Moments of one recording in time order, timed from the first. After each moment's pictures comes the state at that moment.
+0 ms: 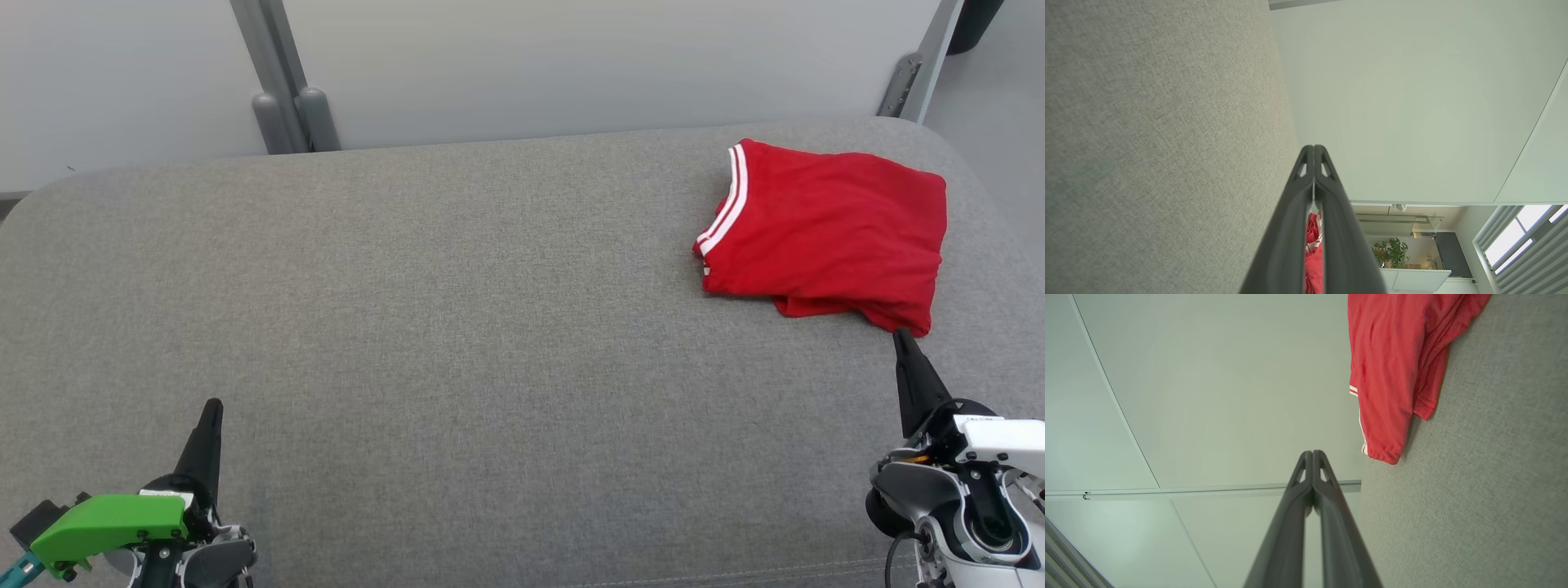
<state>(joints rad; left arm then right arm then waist) -0.05 0.06 0.05 0.28 -1.62 -0.12 0.08 -0.06 -0.04 -0.14 0.29 1.60 0.12 0.11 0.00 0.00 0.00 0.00</state>
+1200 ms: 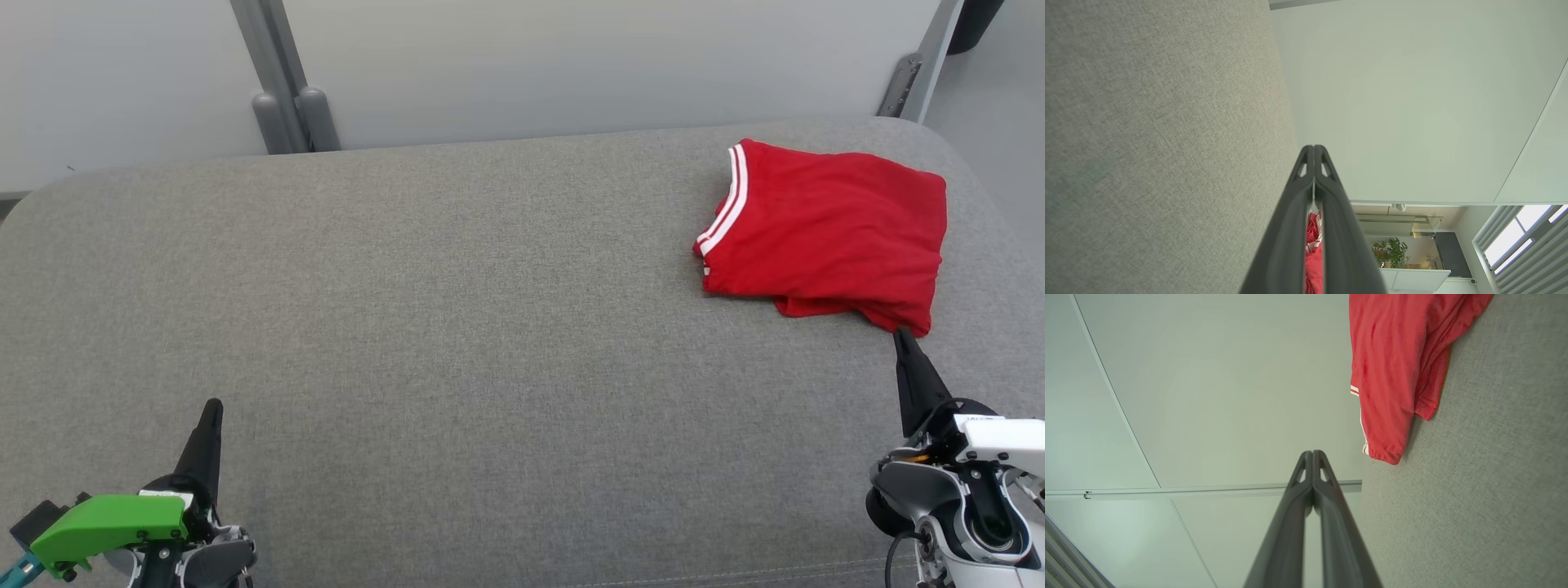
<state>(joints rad) -0.05 0.06 0.05 0.28 -1.62 -0.12 0.09 -0.06 -0.04 -0.14 0.28 1.60 0.12 0.11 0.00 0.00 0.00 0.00</state>
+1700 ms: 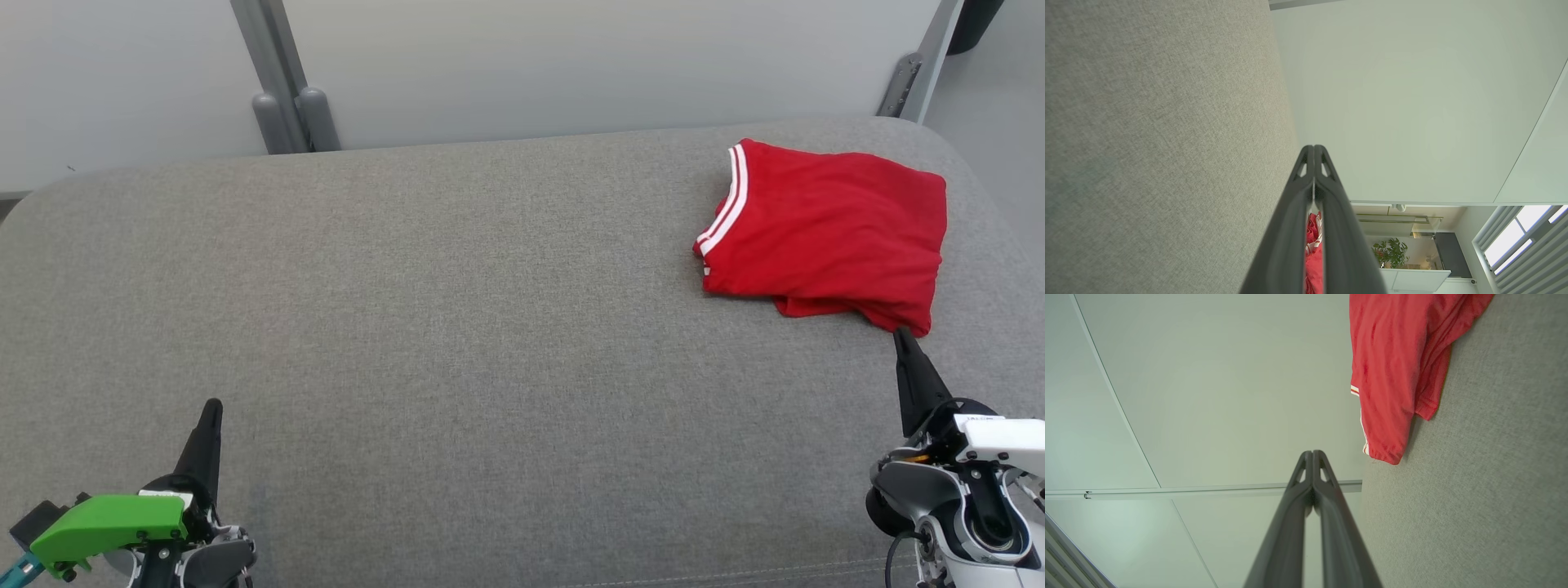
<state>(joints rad) -0.05 0.06 0.05 0.28 -1.62 -0.12 0.09 -0.06 -0.04 -0.14 0.28 1.60 0.12 0.11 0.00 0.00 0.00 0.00</state>
